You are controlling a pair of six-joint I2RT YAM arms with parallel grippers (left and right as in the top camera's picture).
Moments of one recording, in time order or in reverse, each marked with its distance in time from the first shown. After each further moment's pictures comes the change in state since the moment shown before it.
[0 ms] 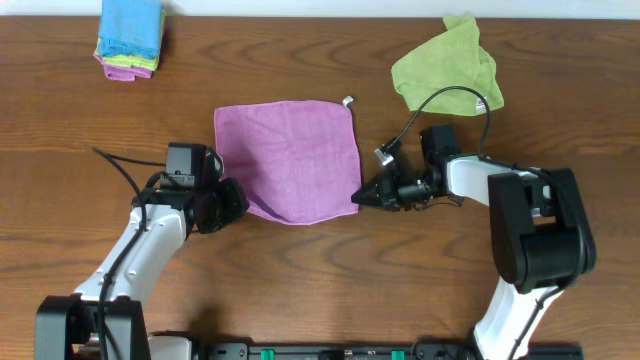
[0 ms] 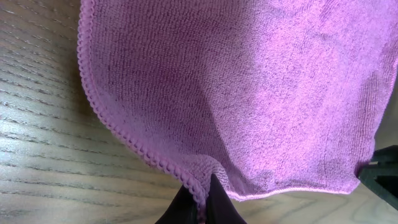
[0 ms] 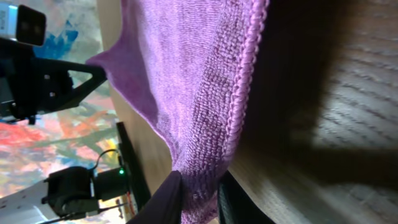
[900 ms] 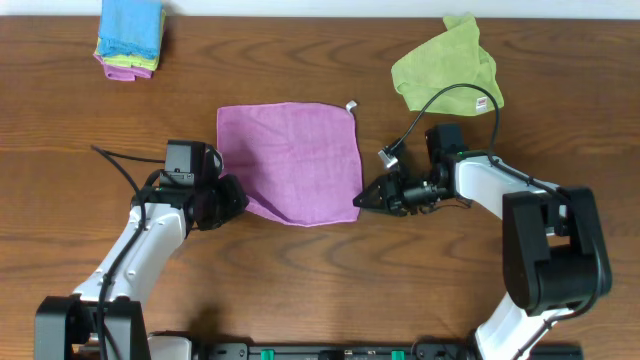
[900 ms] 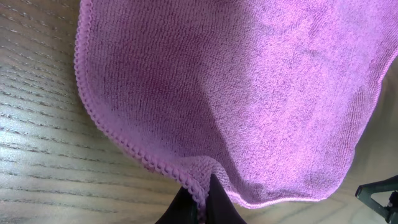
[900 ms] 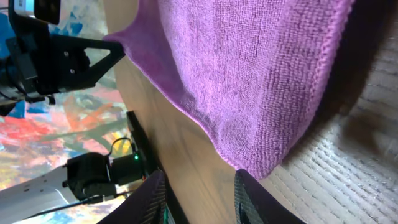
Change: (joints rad) left arm 0.000 0.000 0.013 0.007 -0.006 0.000; right arm -0.003 -0.117 -0.005 -0.179 0.010 -0.047
